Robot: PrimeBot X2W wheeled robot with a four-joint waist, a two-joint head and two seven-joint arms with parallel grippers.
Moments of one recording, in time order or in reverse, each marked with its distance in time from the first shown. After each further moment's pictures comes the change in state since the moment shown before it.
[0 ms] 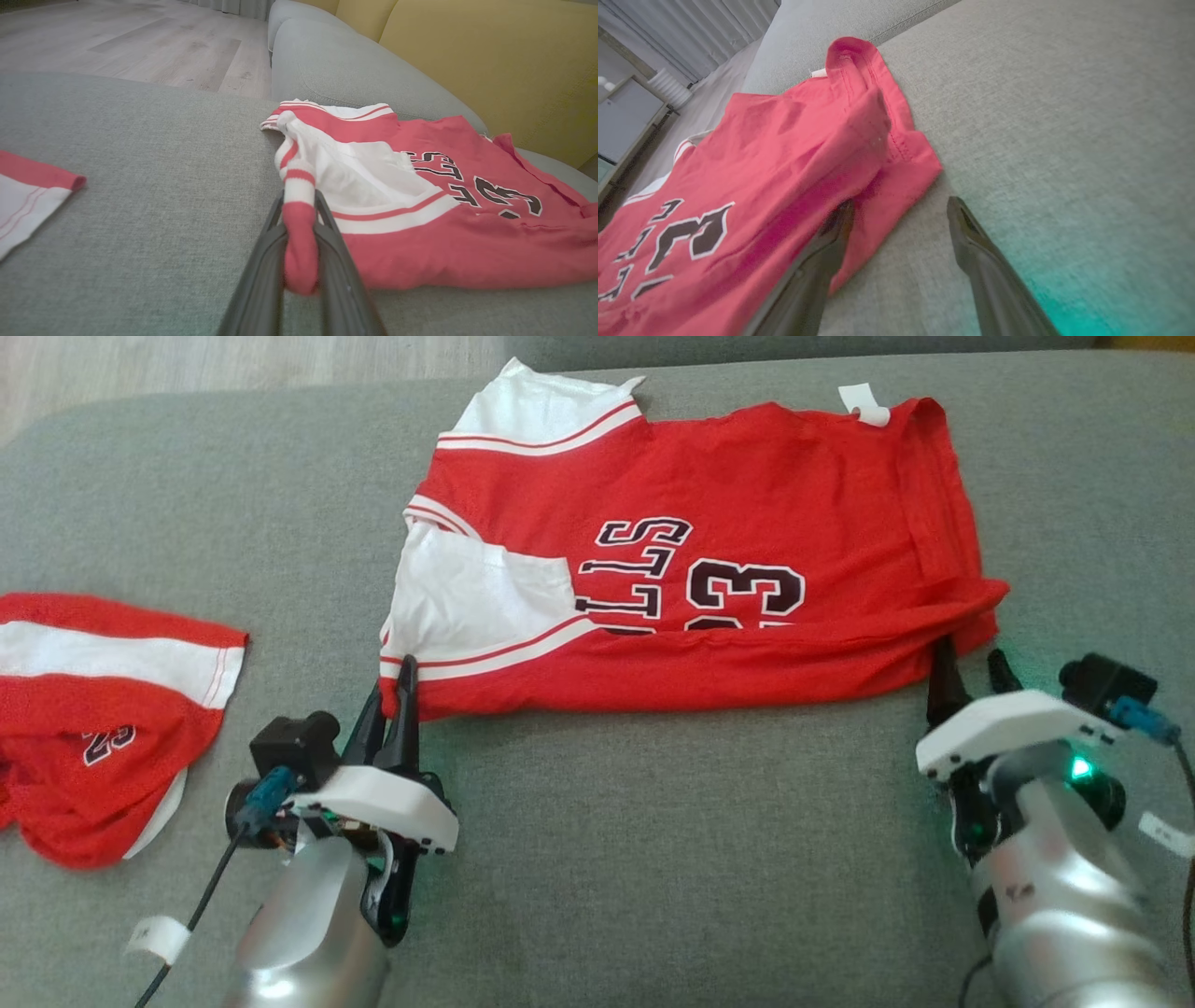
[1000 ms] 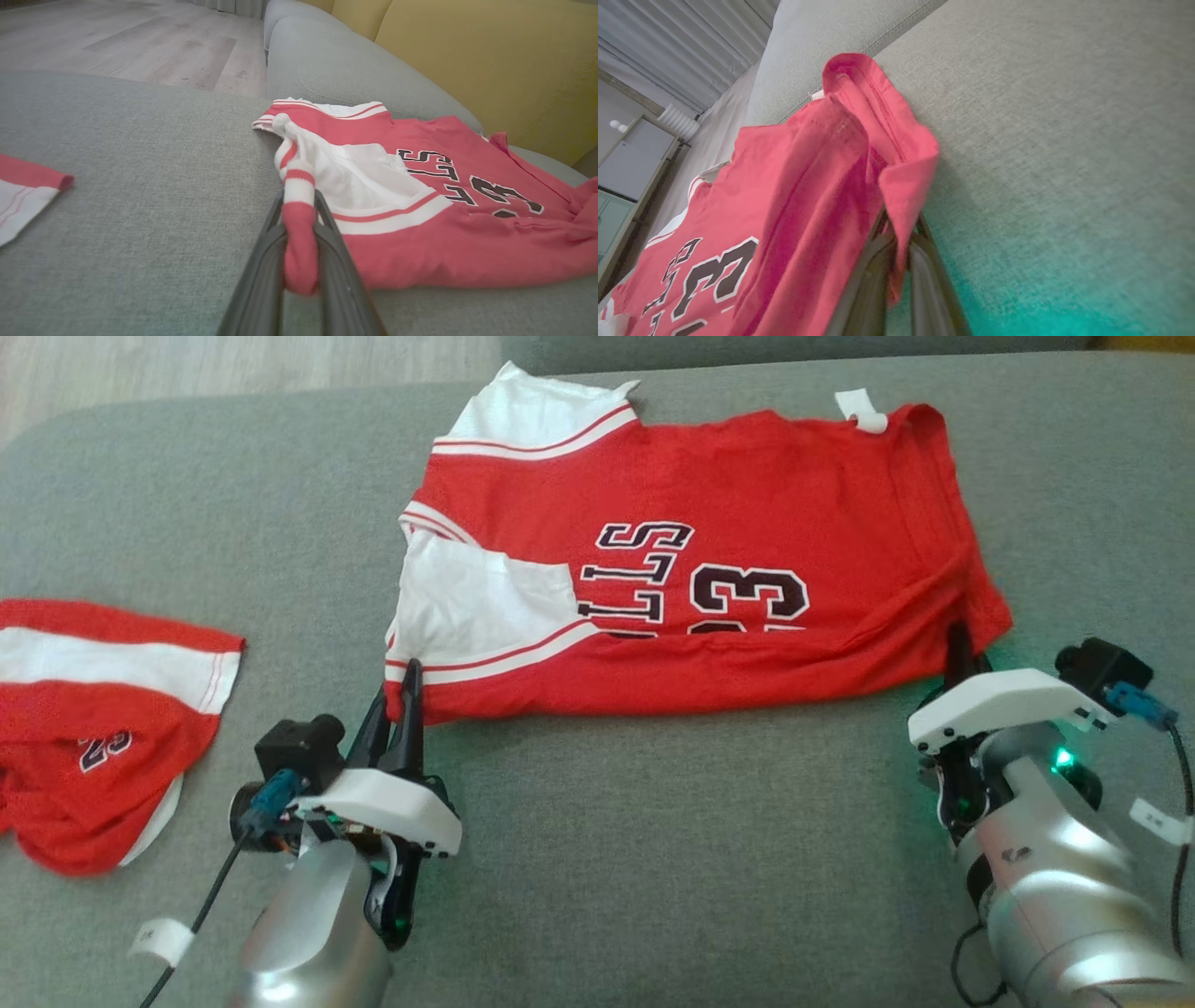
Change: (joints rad) left arm 0.002 0.000 -0.019 -0.001 -0.012 0.004 0.000; right arm -0.145 -0.016 0.094 0.227 0.205 0.000 -0.081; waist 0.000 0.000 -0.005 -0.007
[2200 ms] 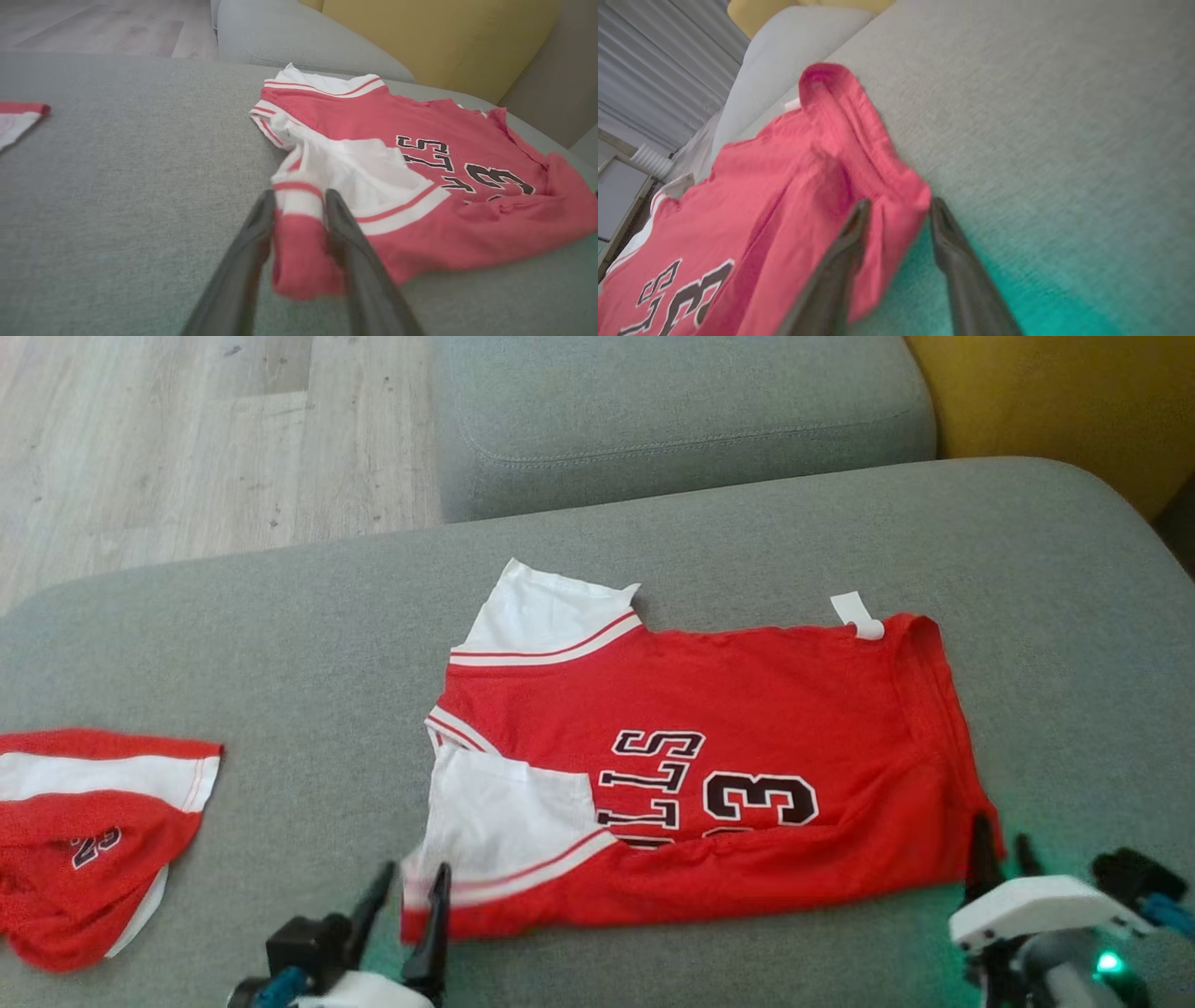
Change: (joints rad) left arm 0.424 0.077 -0.048 -0.267 0.020 -0.003 0.080; right arm 0.466 -0.011 -0.015 -0.303 0.017 0.000 0.038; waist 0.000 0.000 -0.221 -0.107
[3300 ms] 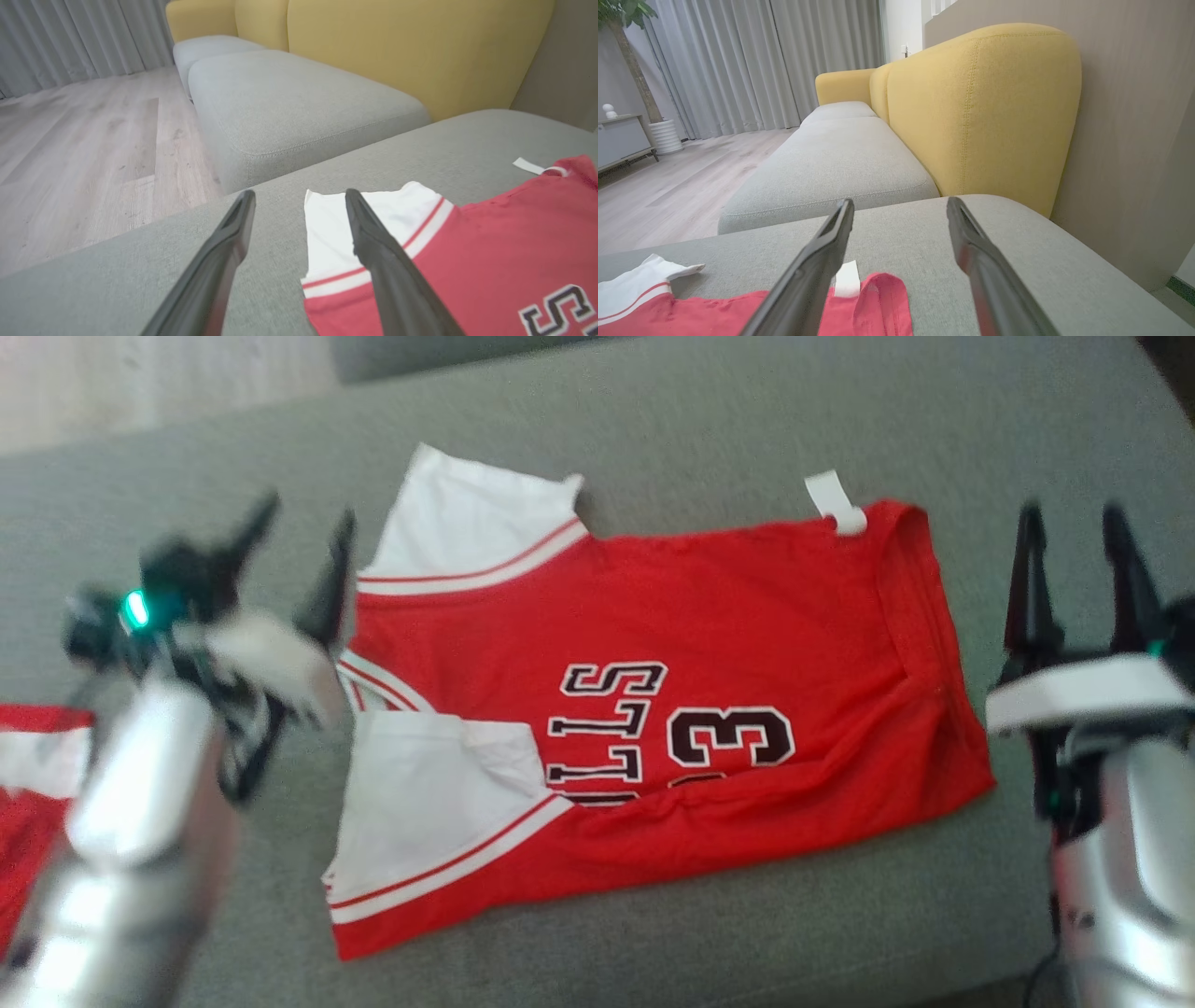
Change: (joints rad) left arm -0.564 0.180 -0.025 0.020 0.046 -0.020 0.161; right arm -0.108 -0.012 -0.056 -0.617 -0.437 0.000 0.023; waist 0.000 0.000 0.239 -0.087
